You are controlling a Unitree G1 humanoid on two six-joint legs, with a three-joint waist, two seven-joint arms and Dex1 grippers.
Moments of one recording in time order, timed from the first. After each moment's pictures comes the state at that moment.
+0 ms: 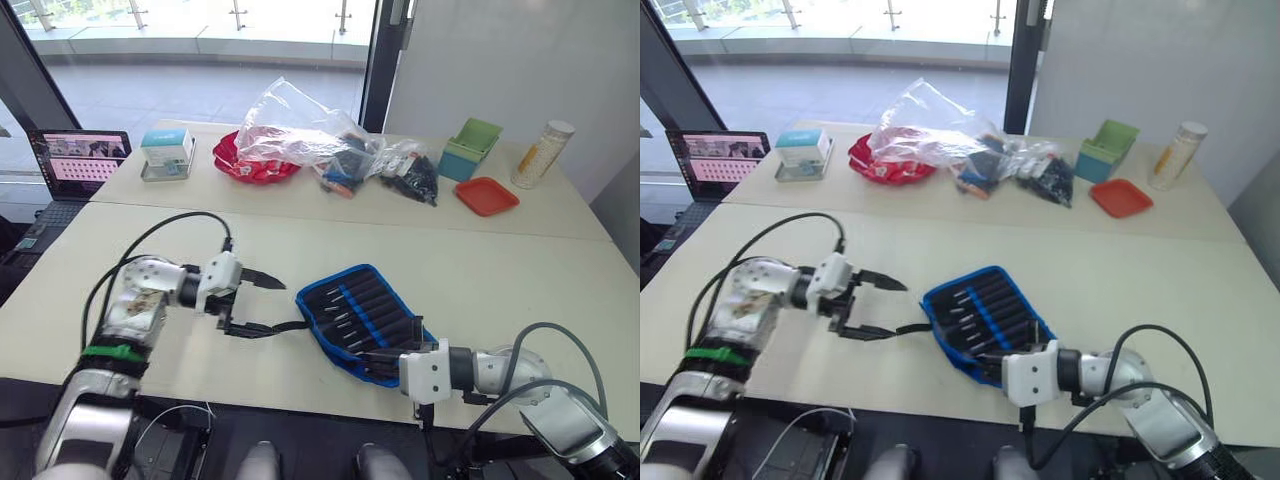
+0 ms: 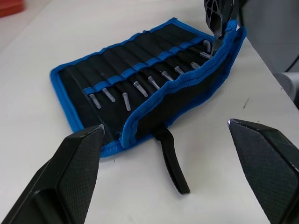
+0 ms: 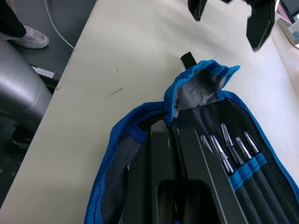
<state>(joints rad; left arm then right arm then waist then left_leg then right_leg) -0.71 0.59 -0.18 0.58 -0.29 -0.18 -1.60 -0.07 -0.82 0.30 -0.38 0.06 -0.20 0.87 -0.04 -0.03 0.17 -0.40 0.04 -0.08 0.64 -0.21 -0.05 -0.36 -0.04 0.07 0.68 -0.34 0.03</state>
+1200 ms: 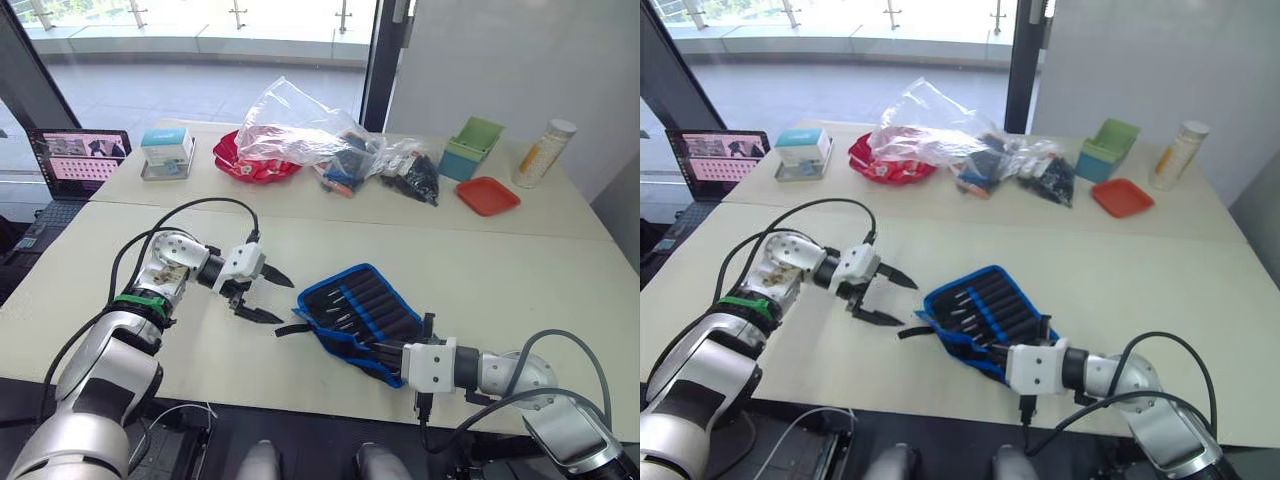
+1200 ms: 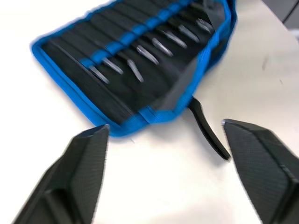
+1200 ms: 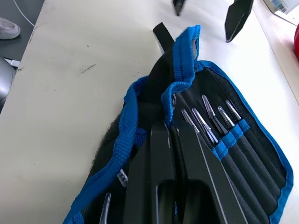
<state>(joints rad) -0.95 0.61 -0.54 0.99 -0.38 -0.46 -1.61 -0.02 -0.77 0.22 -0.43 -0.01 -0.09 0.83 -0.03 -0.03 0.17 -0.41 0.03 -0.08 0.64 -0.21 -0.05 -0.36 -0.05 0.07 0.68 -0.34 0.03</state>
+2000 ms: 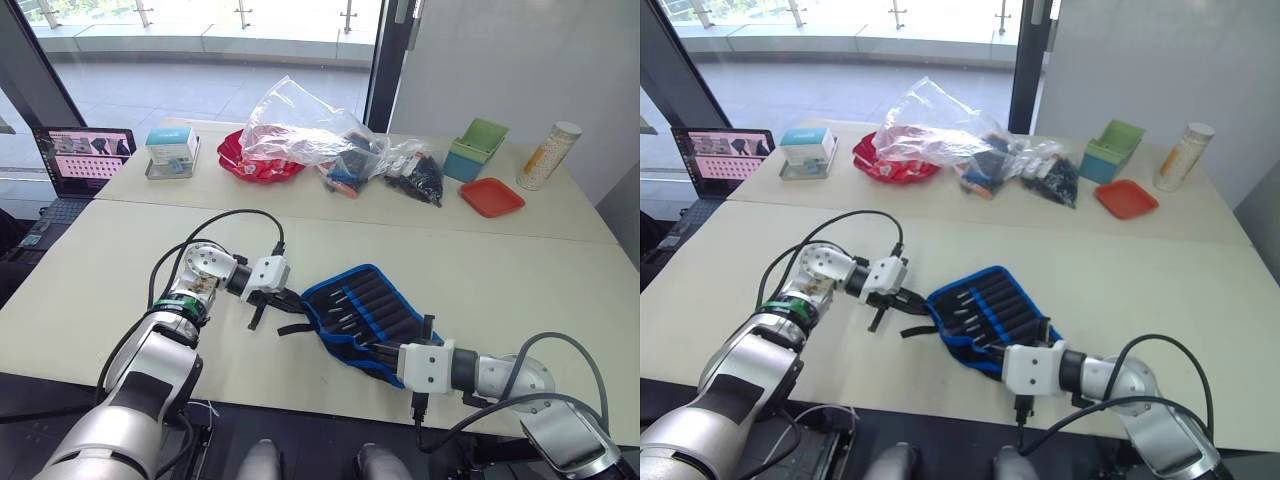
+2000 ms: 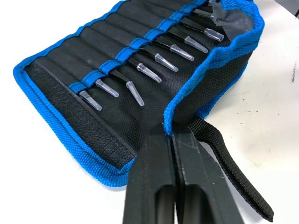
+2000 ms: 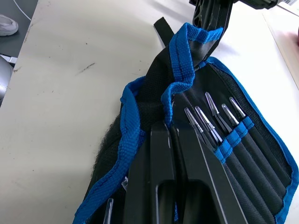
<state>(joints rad) -0.99 0.43 -0.40 1.18 -0.22 -0.59 -1.61 0.00 -0.75 0.22 -0.47 -0.04 -0.02 0.82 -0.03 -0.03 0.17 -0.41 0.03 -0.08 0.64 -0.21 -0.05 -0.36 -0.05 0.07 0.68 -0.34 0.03</state>
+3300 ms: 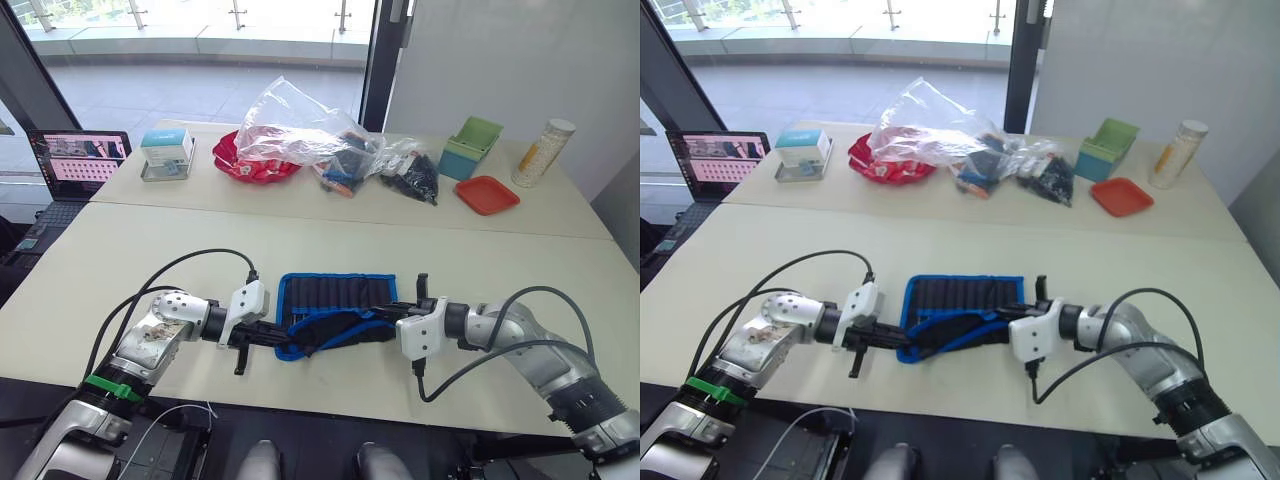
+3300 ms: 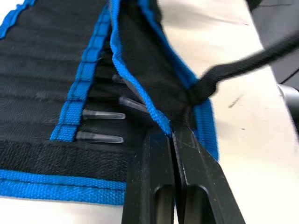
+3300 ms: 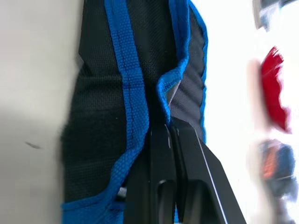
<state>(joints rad) -0.46 0.70 -0.31 0.16 -0.35 0.21 -1.28 -0.35 -0.81 0.34 -0.01 -0.13 -0.35 0.81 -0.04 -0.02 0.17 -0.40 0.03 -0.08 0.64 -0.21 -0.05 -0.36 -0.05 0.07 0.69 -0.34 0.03</state>
